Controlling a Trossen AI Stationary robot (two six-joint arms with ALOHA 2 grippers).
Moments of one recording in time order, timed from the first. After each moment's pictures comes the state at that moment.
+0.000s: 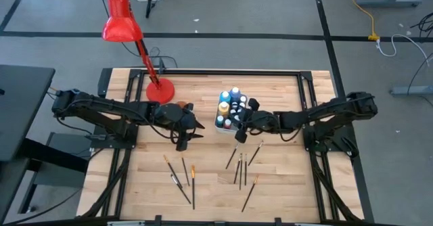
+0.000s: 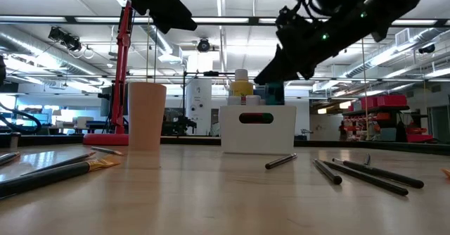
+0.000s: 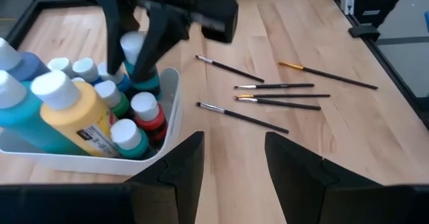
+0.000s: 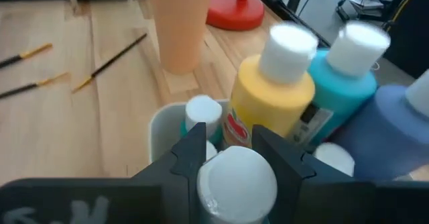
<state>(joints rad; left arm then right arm) -0.08 1.23 0.89 -0.20 -0.02 0.02 0.03 1.47 0.67 0.33 0.42 0.09</state>
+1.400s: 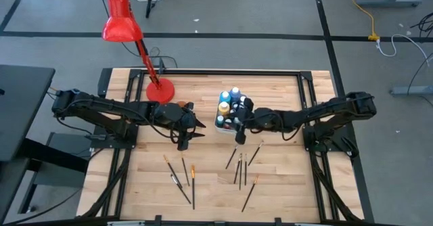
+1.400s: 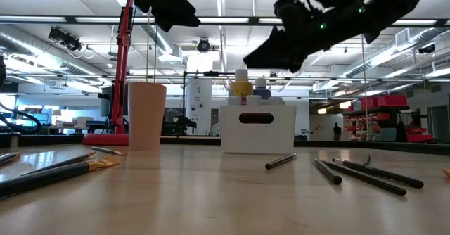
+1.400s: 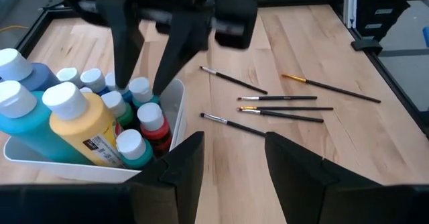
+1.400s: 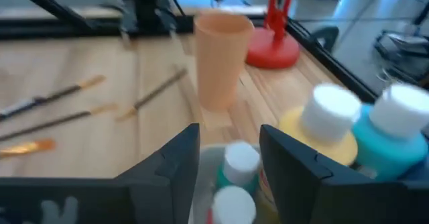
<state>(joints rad) -0.08 1.23 0.89 -0.17 -0.03 0.00 0.01 1.48 0.66 0.50 0.26 0.02</state>
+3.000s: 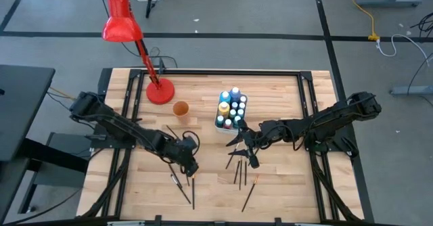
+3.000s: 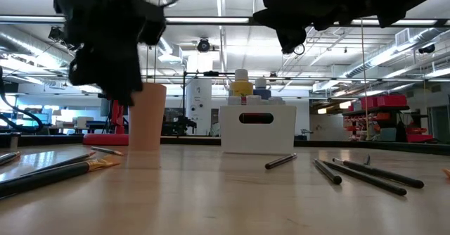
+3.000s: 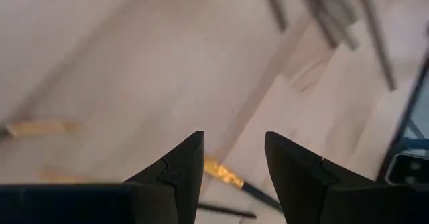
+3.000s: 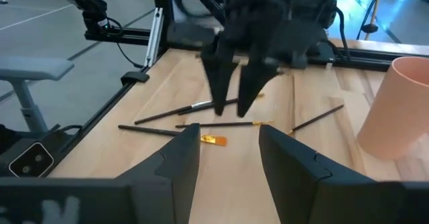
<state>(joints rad) -0.40 1.53 0.89 -0.33 -0.14 -1.10 0.20 1.43 0.66 0.53 -0.07 -0.01</state>
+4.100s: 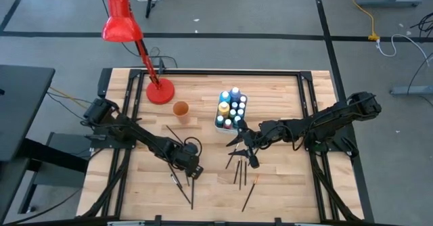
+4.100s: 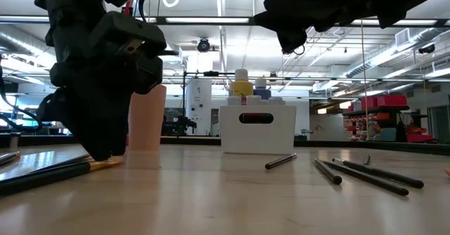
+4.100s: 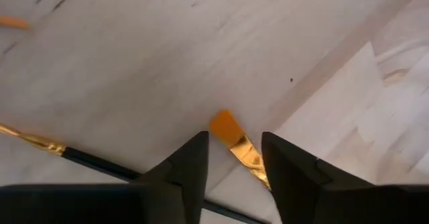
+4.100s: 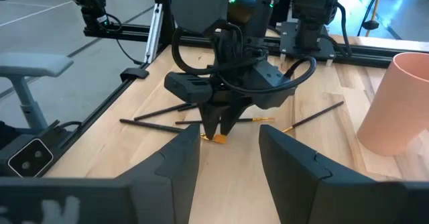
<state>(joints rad) -0.40 1.73 0.89 -0.27 -0.03 -1.34 0.20 1.43 0.66 0.51 -0.07 -0.01</state>
